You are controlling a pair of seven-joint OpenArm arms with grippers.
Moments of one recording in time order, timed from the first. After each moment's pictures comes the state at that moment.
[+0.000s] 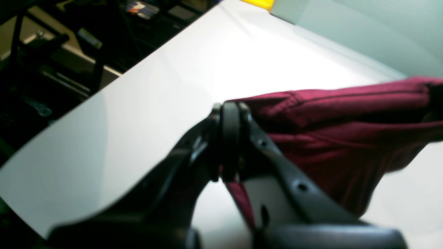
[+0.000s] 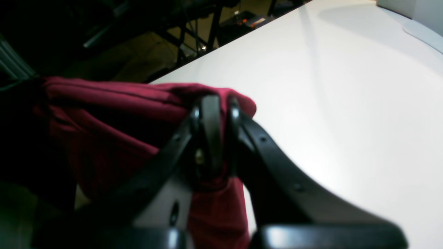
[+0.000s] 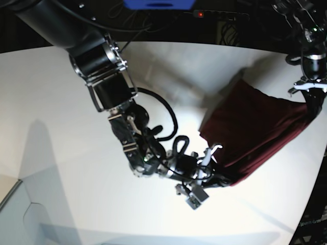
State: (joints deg) left arm 19.9 -0.4 -44.5 114.4 -32.4 -14.5 25.6; right arm 32.4 -8.7 -21.8 58.5 23.2 39.5 -20.2
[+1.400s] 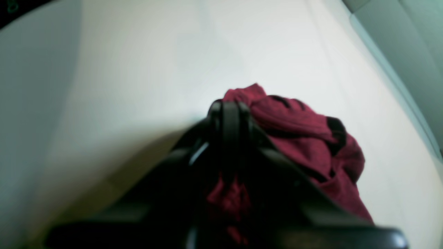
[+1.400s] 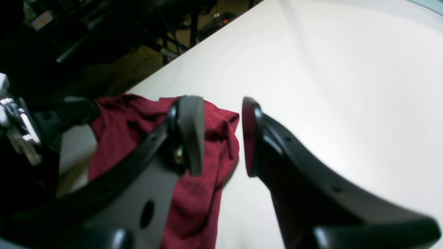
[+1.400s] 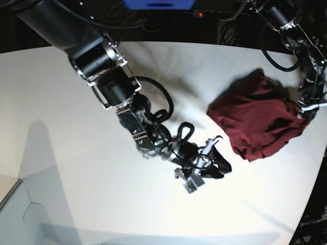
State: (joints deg) left arm 0.5 -6.9 -48.7 81.3 -34.4 -13.4 31.3; right arm 31.9 -8.5 -29.5 44.9 23.6 31.9 -1.0
